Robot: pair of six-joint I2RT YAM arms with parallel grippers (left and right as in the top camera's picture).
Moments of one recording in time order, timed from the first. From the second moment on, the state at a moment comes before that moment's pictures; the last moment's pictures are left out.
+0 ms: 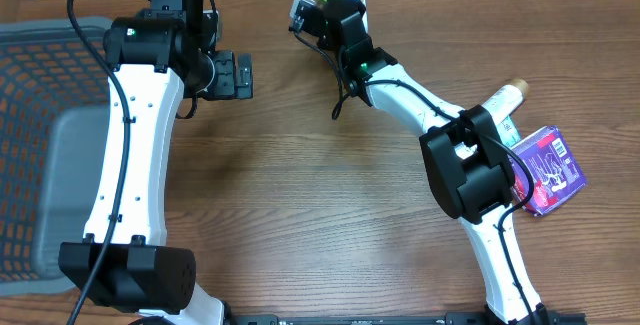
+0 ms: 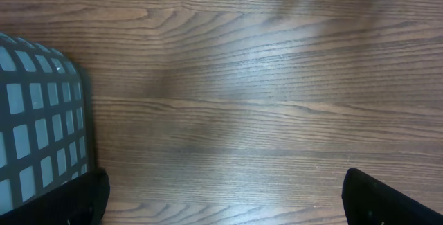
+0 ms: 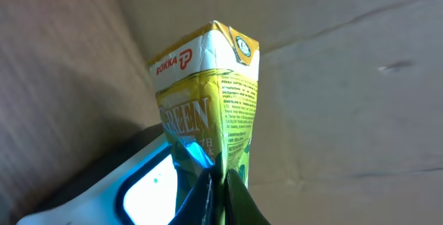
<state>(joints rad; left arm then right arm) -0.06 1.75 1.87 -1.35 -0.01 -0.13 0.52 2.43 1.91 0.19 0.30 -0.98</state>
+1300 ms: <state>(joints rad) -0.06 1.75 1.87 -1.35 -0.01 -0.13 0.52 2.43 1.91 0.14 0.31 -0.98</state>
